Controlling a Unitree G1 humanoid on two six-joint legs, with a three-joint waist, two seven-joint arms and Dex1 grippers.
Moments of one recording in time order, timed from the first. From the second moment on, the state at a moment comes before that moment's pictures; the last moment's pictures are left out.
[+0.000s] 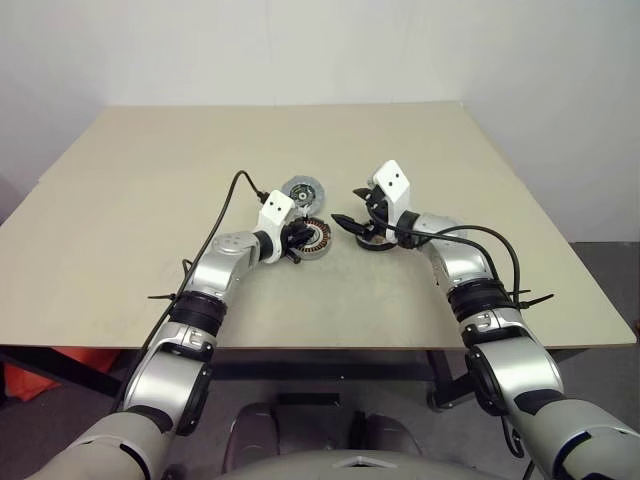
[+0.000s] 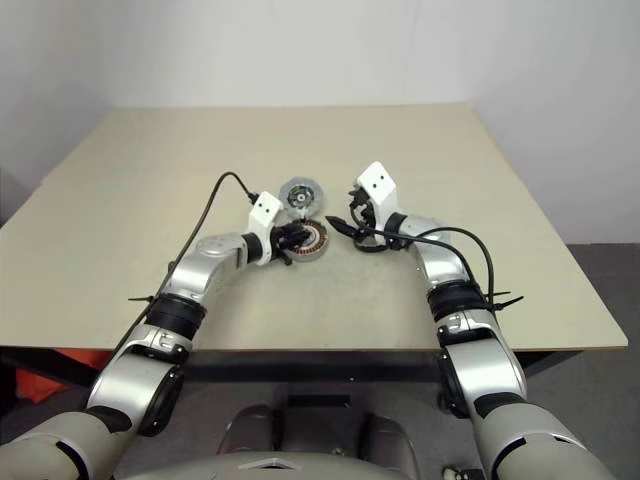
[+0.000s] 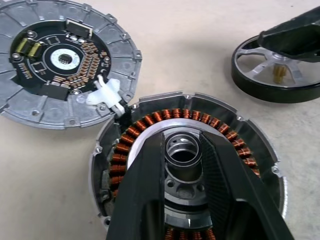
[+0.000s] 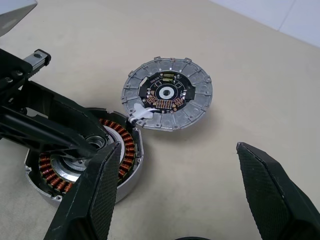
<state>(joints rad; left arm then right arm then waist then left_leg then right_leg) -0.66 0.20 -0.12 0.50 -0.13 0.38 -0.66 -0.74 -0.30 0.09 0.67 0.08 0.00 0.79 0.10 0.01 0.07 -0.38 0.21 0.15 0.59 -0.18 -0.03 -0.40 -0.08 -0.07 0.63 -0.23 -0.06</state>
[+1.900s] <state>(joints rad) -0.42 0.32 0.05 0.14 -0.18 0.45 -0.45 -0.80 -0.15 0.12 0.83 0.04 0.00 0.66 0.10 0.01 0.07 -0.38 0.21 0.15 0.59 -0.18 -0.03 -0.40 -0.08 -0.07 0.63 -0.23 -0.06</state>
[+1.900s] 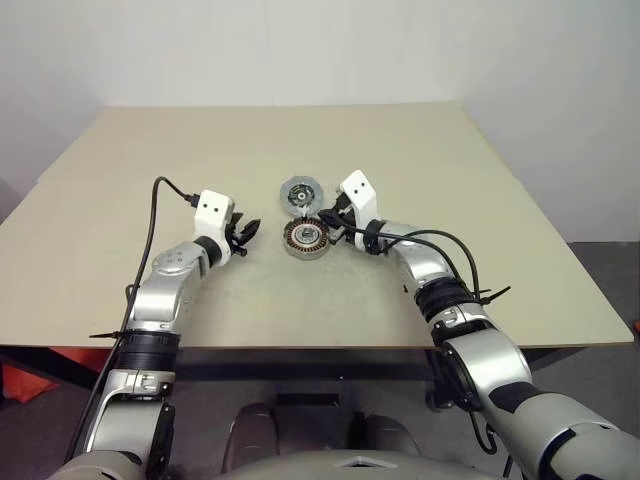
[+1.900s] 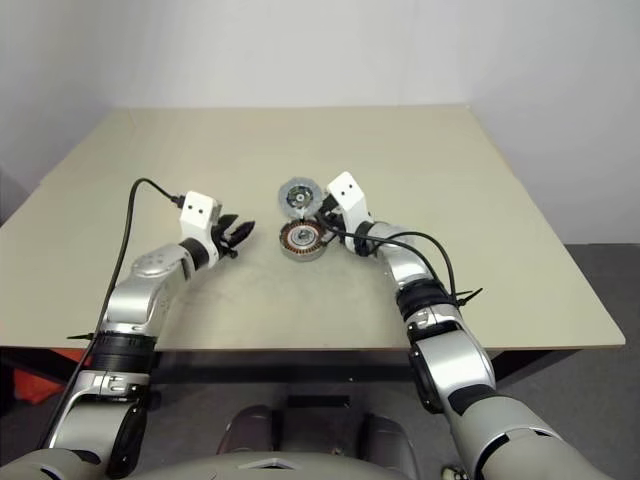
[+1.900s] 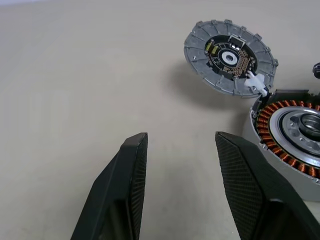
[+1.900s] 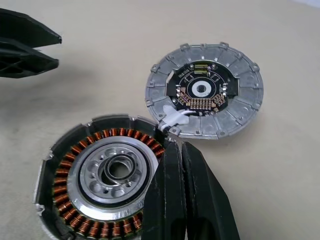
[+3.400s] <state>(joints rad) -0.42 0.32 0.03 0.14 -0.16 0.44 -0.44 -0.78 -0.09 0.13 0.86 0.00 -0.02 0.69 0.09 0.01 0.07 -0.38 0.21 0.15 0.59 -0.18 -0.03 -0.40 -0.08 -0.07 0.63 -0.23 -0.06</state>
